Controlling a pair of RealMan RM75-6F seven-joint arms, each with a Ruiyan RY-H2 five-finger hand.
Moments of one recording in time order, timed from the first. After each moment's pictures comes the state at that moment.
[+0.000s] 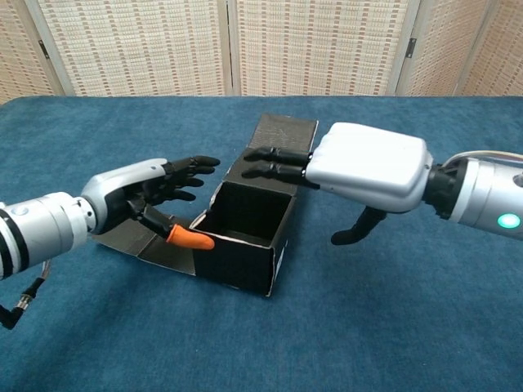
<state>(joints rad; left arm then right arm) -0.64 -1.62 -0.18 -1.50 1.20 0.86 -0.40 0.80 -1.60 -0.07 -1.16 -1.83 1.21 -0.16</state>
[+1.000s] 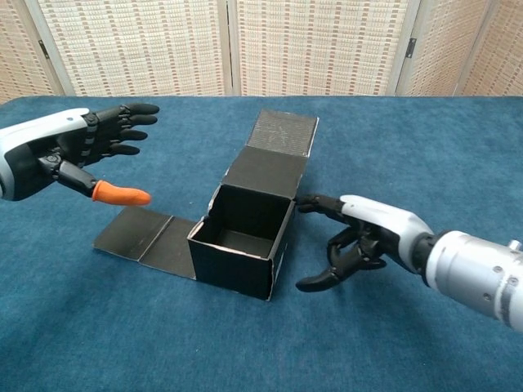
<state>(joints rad) -0.53 -1.42 -0.15 -1.66 1.34 1.02 -0.50 0.62 -1.69 0.13 -1.60 -1.01 0.87 0.14</state>
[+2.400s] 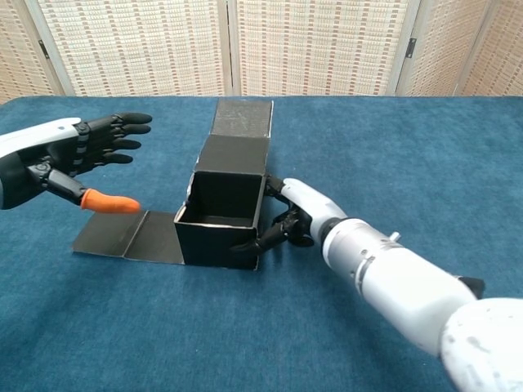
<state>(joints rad) -0.51 -1.40 -0.13 -1.63 1.38 1.02 -0.57 0.74 -2.05 0.29 -1.28 -0.87 0.97 0.04</state>
